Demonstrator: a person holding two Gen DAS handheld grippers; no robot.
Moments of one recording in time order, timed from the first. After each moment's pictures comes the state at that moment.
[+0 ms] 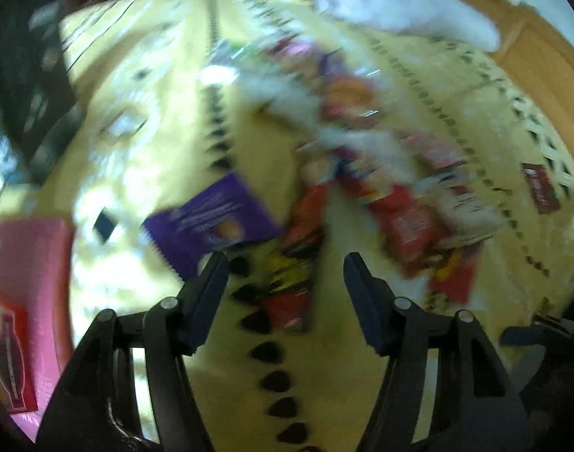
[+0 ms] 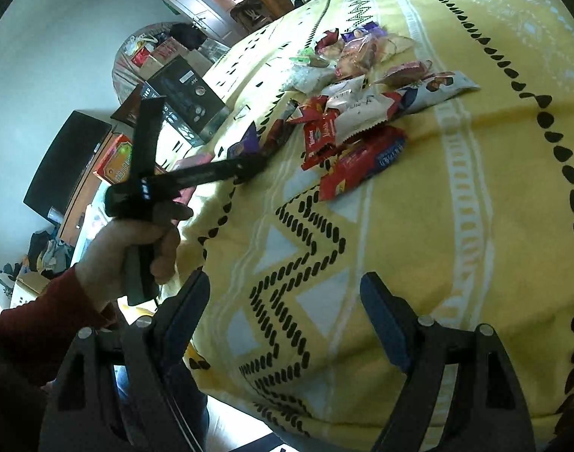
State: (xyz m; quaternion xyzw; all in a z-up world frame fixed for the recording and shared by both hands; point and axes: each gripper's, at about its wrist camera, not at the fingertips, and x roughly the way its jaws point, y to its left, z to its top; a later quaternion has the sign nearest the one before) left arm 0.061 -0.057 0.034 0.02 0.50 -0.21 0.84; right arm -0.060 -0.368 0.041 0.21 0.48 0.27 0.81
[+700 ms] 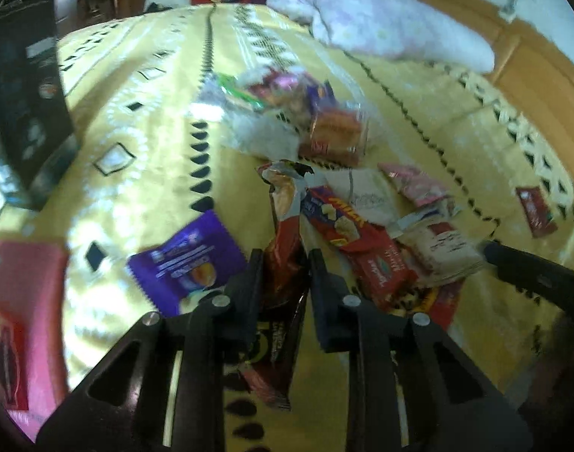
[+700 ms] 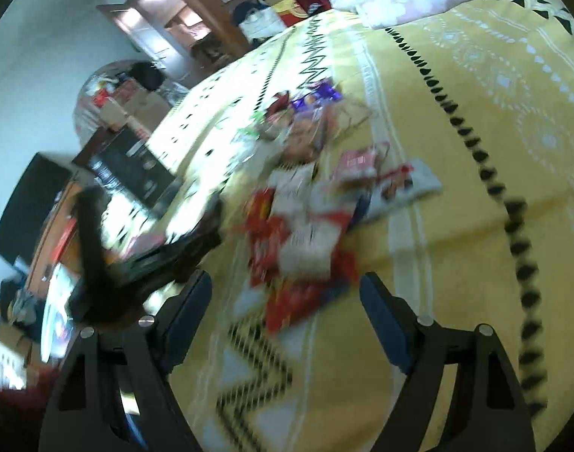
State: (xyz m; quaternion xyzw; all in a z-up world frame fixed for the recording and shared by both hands) left arm 0.060 -0.058 0.053 -0.01 0.46 -0.19 0.87; right arm 0.031 -0.379 0.065 0.21 0.45 0.15 0.85
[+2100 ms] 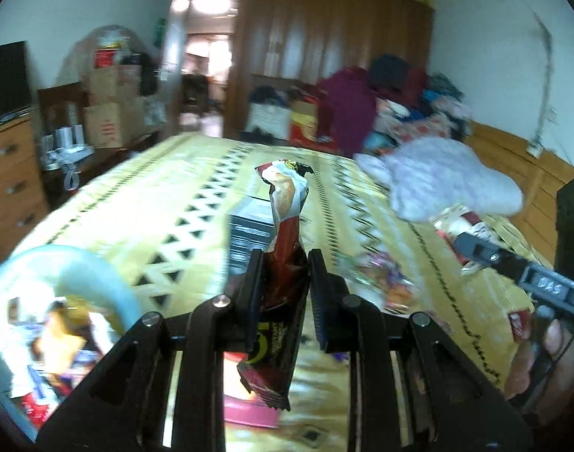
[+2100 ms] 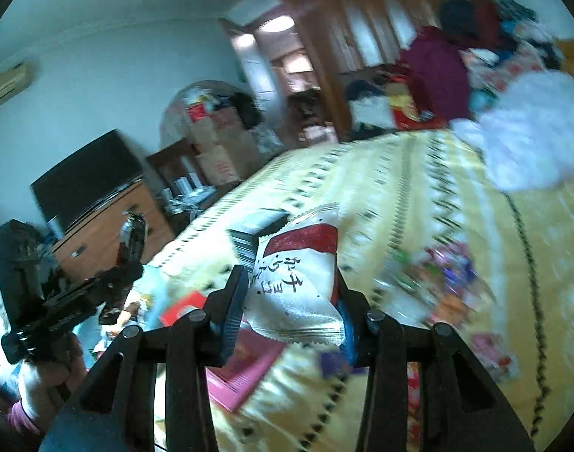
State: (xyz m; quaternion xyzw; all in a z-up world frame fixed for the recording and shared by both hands) left arm -0.032 0.134 0.255 -0.07 0.25 -0.03 0.96; right arm 0.028 -0.203 0.282 0.09 0.27 0.31 0.91
